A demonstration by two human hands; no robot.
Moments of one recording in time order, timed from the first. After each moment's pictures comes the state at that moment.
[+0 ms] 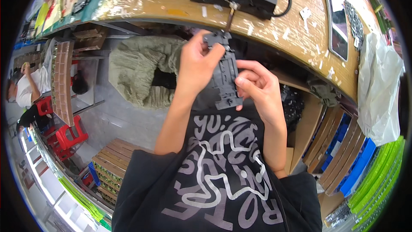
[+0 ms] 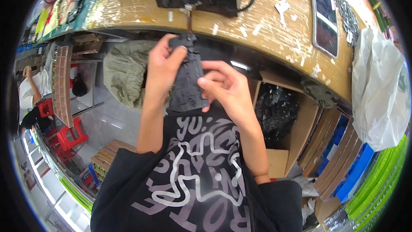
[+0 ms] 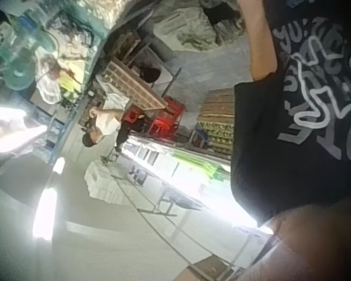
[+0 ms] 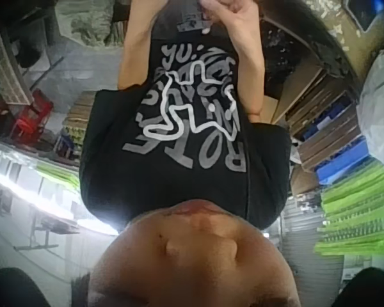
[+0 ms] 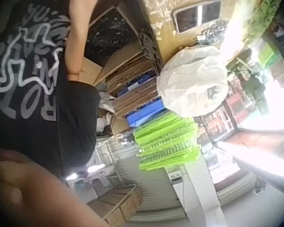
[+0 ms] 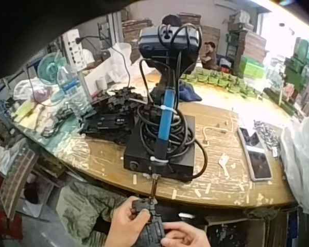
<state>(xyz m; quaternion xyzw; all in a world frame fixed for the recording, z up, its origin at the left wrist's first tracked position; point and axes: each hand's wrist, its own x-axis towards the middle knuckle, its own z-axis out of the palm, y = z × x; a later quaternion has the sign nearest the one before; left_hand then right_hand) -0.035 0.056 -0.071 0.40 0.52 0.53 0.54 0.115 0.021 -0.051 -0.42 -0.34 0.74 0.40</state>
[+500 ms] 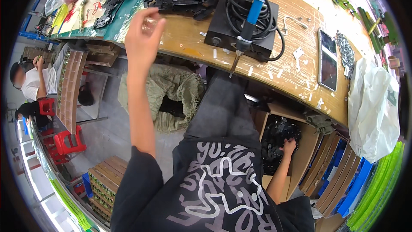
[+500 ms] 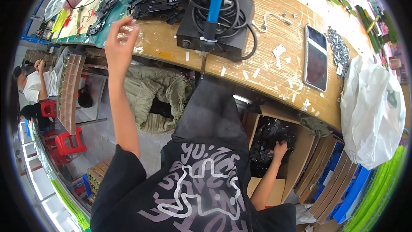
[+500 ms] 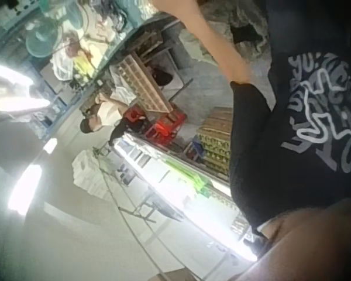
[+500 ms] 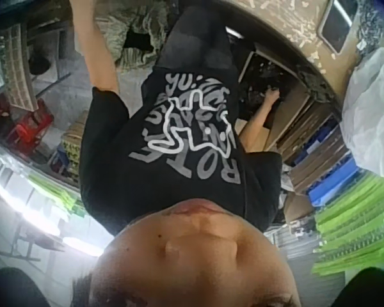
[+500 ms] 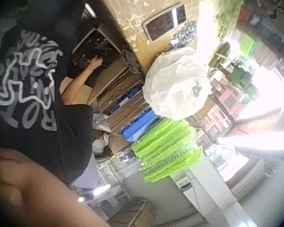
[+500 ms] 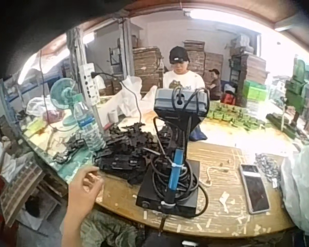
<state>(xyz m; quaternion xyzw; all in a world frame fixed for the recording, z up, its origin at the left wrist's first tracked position) -0.151 0.140 -0.010 0.64 0.60 0.48 0.04 0.371 -0.112 -0.333 -0.89 -0.29 0.29 0.21</state>
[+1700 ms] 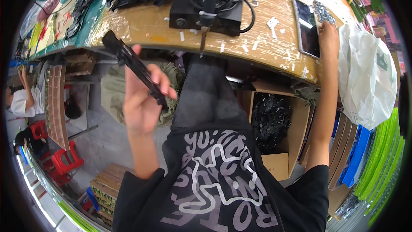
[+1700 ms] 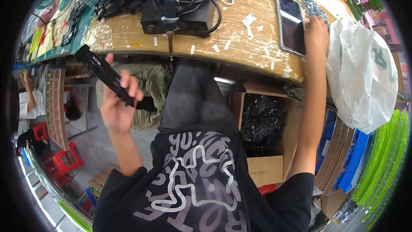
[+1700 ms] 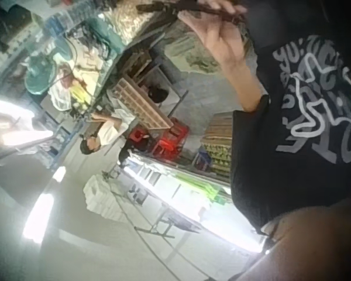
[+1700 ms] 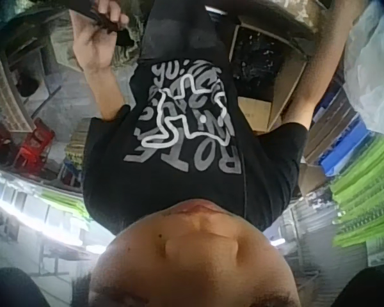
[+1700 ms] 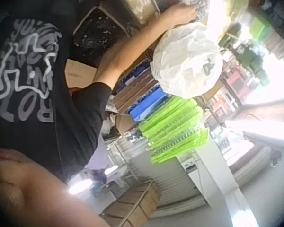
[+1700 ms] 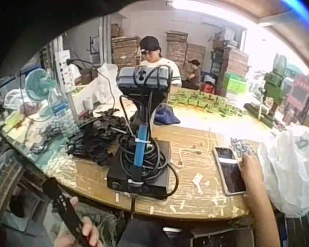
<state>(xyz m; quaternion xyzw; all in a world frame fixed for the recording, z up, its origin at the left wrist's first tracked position) -0.090 0.026 -0.025 0.32 0.20 0.62 0.69 0.345 0.180 -0.034 -0.72 -0.65 -0.22 0.11</state>
